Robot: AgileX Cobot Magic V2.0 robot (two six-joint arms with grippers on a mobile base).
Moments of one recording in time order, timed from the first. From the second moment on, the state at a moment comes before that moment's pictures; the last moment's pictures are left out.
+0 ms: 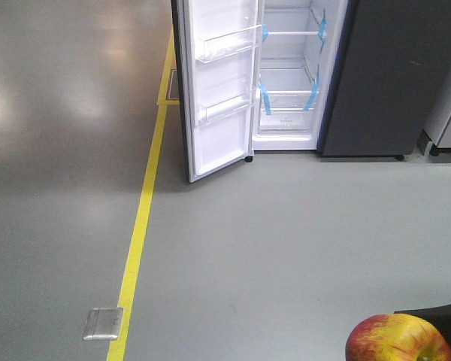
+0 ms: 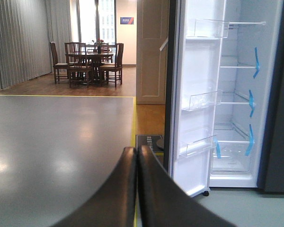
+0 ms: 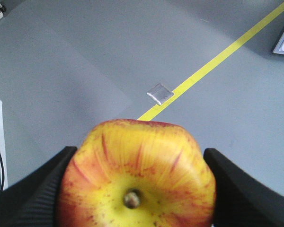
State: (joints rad) left arm 0.04 -0.01 0.02 -0.03 0.00 -0.06; right arm 0.71 0.57 -0.68 0.17 0.85 -0.11
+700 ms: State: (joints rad) left arm 0.04 -0.01 0.02 -0.03 0.00 -0.06; right arm 0.71 0.57 -0.68 0.17 0.85 -0.11
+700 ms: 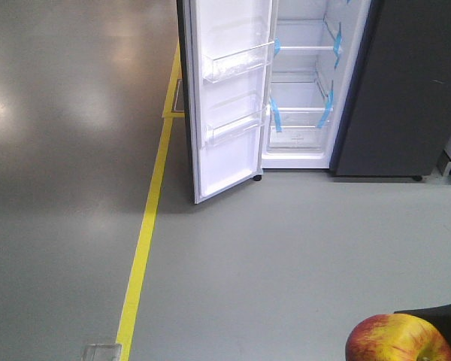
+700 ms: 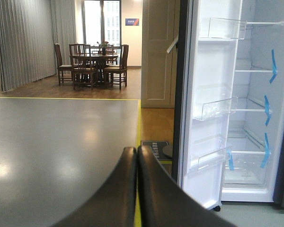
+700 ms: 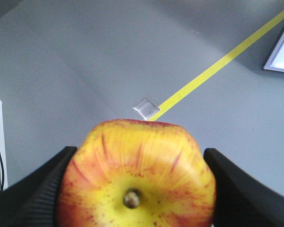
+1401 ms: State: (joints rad) left arm 0.04 -0.01 0.02 -0.03 0.00 -0.06; right arm 0.71 0.57 -0.68 0.17 0.85 -0.11
